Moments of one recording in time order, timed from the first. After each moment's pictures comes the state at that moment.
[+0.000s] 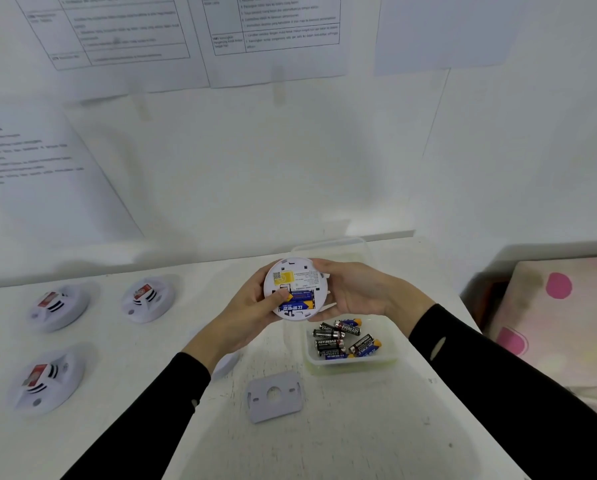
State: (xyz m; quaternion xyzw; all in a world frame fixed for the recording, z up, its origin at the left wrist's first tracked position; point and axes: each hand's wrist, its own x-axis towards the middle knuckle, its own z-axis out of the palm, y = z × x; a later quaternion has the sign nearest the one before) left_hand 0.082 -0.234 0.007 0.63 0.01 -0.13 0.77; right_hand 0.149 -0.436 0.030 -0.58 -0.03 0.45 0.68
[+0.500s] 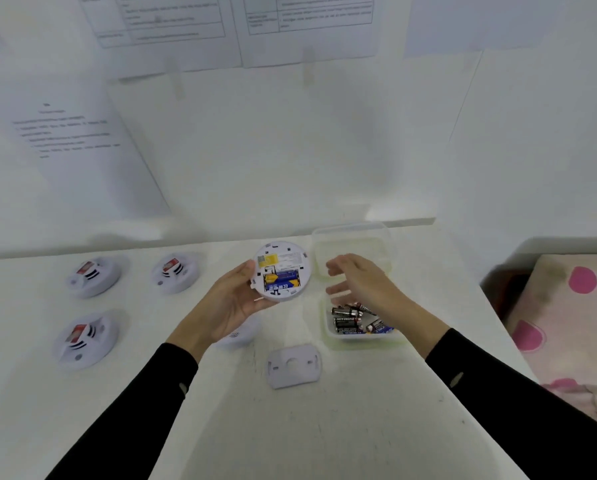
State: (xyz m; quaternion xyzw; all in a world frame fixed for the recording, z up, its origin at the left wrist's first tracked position) left_hand 0.043 -0.185 0.010 0.51 0.09 -0.12 0.85; right_hand 0.092 -0.415 0.024 -0.77 -0.03 0.21 0.61
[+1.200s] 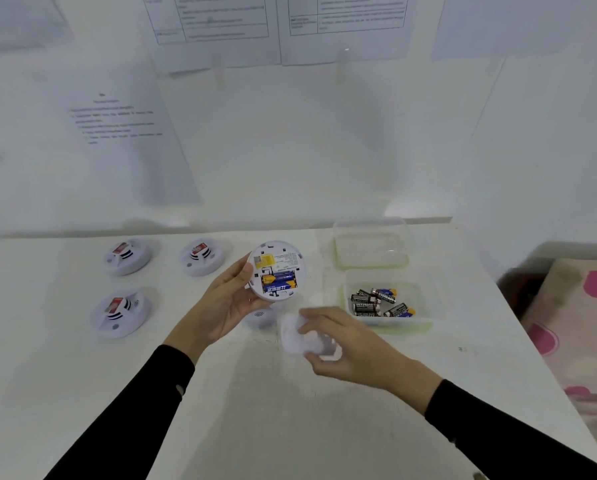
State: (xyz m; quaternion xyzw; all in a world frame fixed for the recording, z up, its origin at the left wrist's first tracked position) left_hand -0.008 -0.151 0.005 0.52 0.09 -0.06 0.85; right_hand 0.003 -0.398 -0.035 -0.82 -0.45 0.01 0.36
